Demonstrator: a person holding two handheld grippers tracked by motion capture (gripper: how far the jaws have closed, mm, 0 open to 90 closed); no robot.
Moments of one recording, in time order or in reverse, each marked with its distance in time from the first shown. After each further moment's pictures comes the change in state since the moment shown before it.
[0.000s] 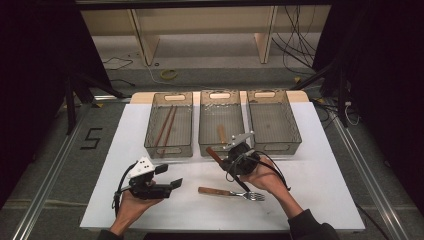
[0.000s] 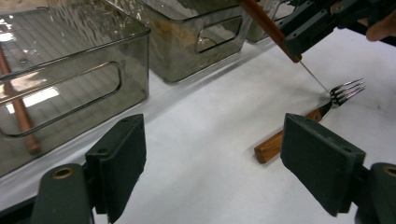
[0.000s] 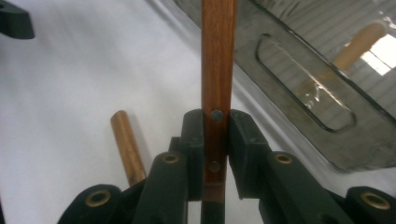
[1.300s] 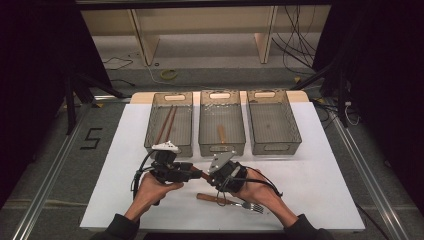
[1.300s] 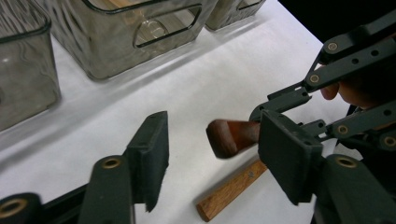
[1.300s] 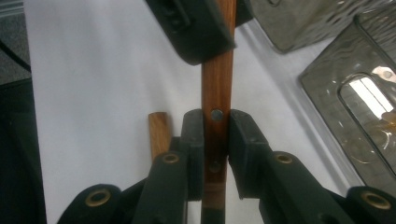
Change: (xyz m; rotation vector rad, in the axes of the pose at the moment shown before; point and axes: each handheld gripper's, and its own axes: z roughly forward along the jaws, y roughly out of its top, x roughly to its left) left arm -0.011 0.051 0.045 0.226 -0.184 -0.204; right arm 0.052 0.000 0.008 0.007 0.024 -0.268
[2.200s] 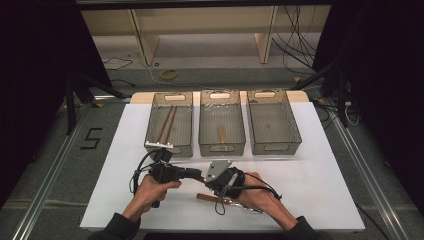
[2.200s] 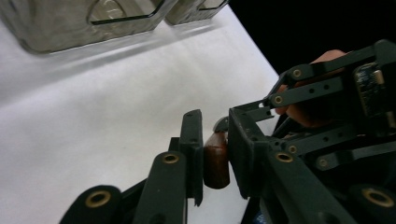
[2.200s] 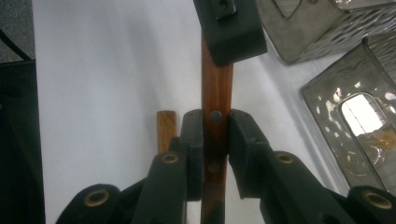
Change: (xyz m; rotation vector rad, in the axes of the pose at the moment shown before) left arm 0.011 -0.004 -0.004 -0.004 -0.244 -0.185; right arm 0.017 0.001 -0.003 -0.008 -0.040 -0.094
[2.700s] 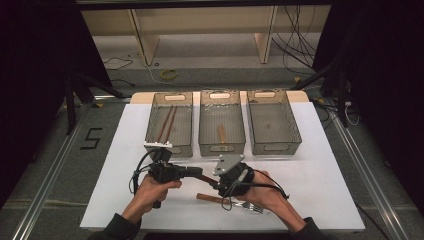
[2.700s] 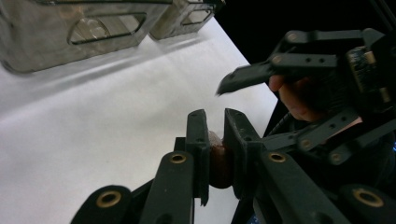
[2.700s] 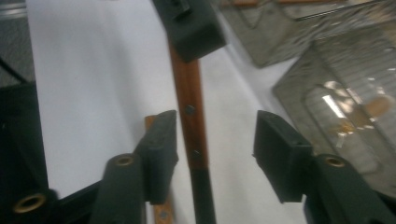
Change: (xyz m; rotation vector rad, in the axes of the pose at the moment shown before) left arm -0.013 0.003 -0.005 -0.057 0.009 0.047; right arm -0.010 -0.006 -0.030 -0.065 -0.059 0.091
